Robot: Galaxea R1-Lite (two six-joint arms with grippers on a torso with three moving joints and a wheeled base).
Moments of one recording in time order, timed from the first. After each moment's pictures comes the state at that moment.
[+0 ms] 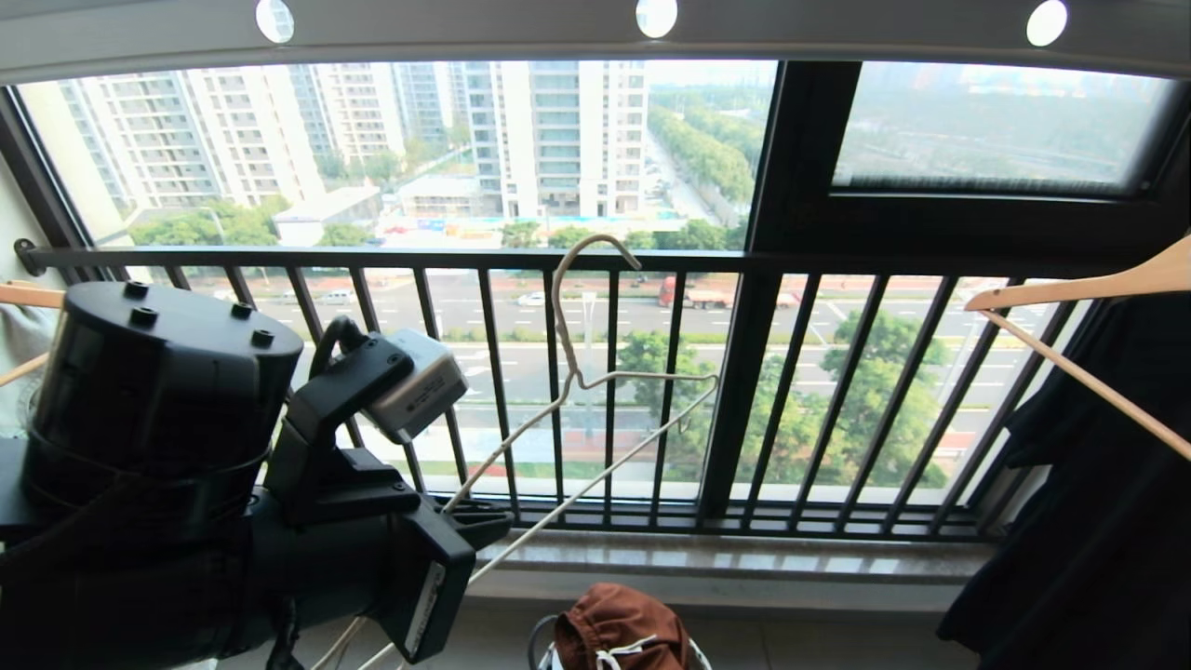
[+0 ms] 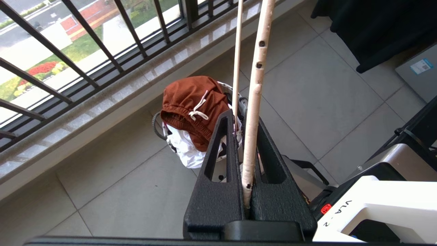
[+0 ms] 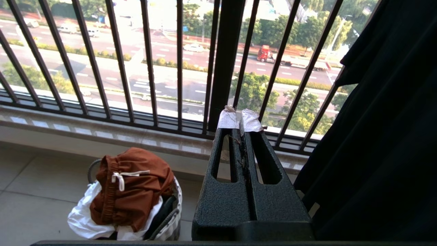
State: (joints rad) left arm -0.80 1.32 -0.87 0.05 0.04 -0.06; right arm 0.01 0.00 0.00 0.00 0.04 -0.09
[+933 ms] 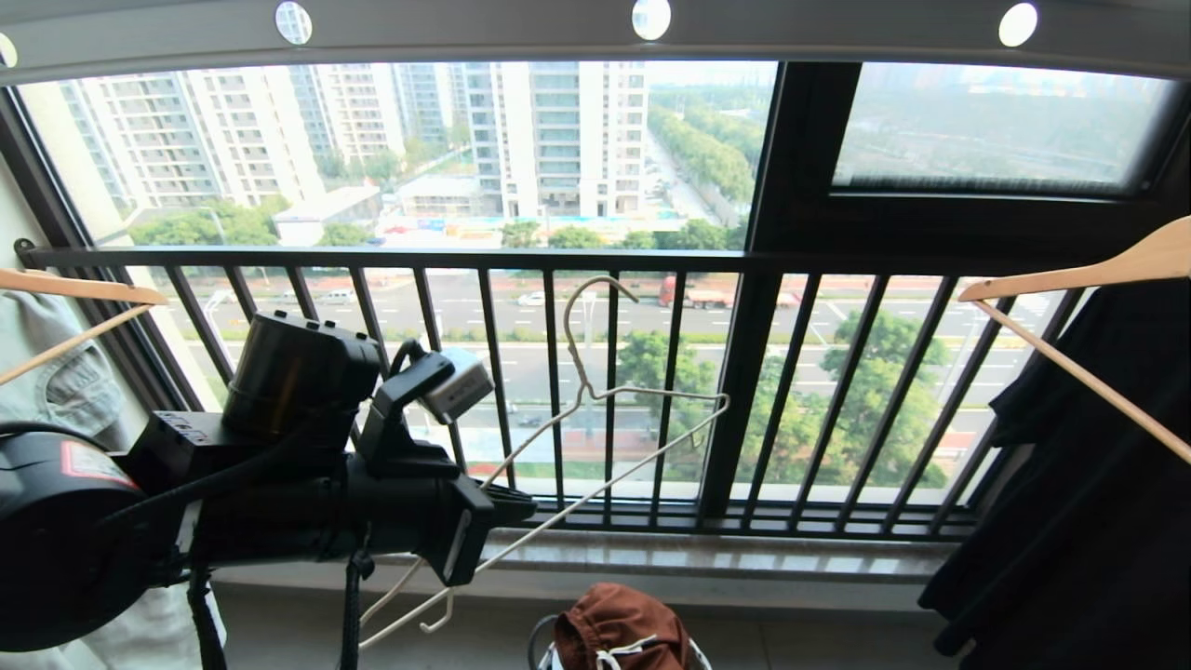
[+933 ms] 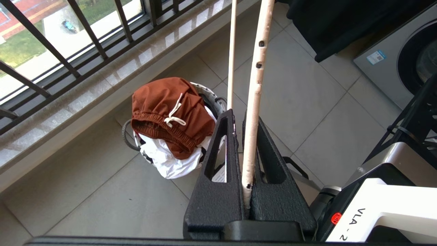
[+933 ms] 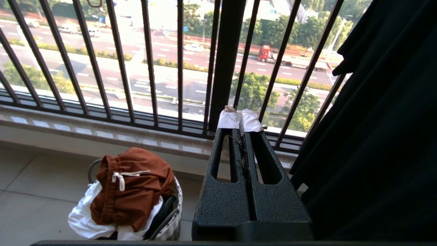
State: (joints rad) left arm -0.54 1.54 -0.82 -0.17 -0.35 0.04; right arm 0.01 0.00 0.00 0.00 0.04 -0.09
